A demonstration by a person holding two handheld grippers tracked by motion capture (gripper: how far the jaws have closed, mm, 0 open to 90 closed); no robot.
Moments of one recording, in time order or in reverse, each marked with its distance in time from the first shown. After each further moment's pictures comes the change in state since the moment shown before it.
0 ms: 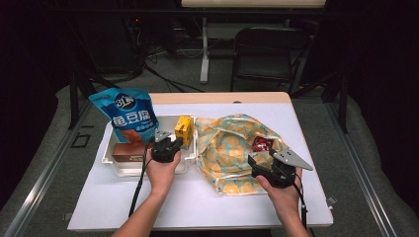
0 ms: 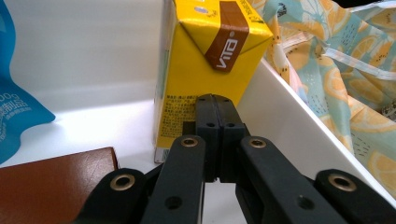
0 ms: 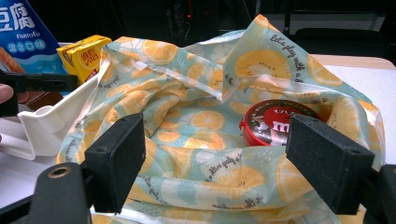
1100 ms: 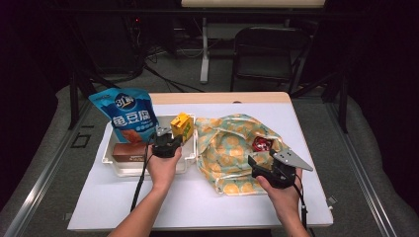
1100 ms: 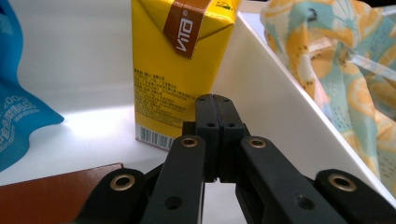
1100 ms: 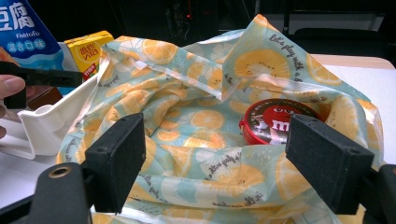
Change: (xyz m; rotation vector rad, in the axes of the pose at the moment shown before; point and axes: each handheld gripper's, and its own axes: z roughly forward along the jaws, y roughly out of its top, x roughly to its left) left arm 0.004 0.011 0.011 0.047 0.045 -0.049; right arm 0.000 -0.001 -0.001 0.001 -0.004 -0.003
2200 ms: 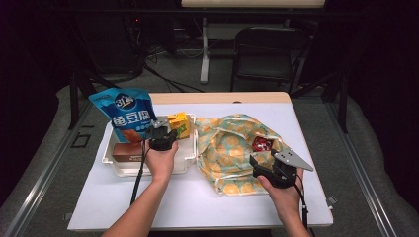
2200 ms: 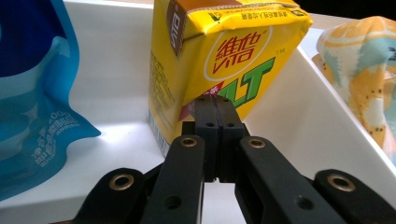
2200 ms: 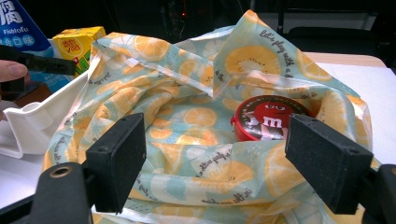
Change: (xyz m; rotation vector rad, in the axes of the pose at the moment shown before) left arm 0.015 0.014 0.011 0.008 0.086 -0.041; right arm -0.004 -0.002 0.001 0.006 -0.019 -0.002
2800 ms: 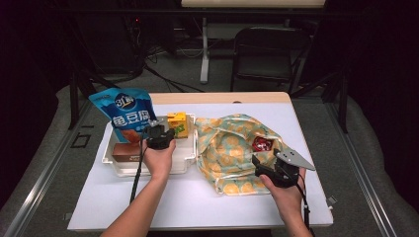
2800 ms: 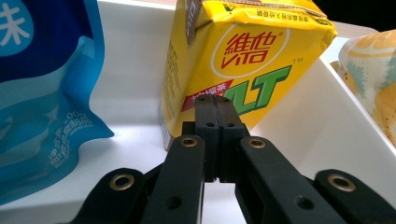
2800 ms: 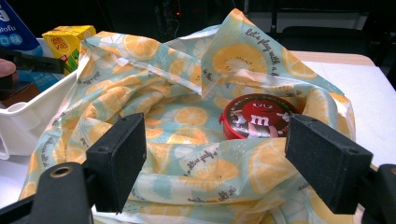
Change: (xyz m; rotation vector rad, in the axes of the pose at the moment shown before) left arm 0.009 0.002 0.003 -0.002 0.012 -0.040; right arm -0.006 -0.001 0.000 0.003 -0.022 -0.002
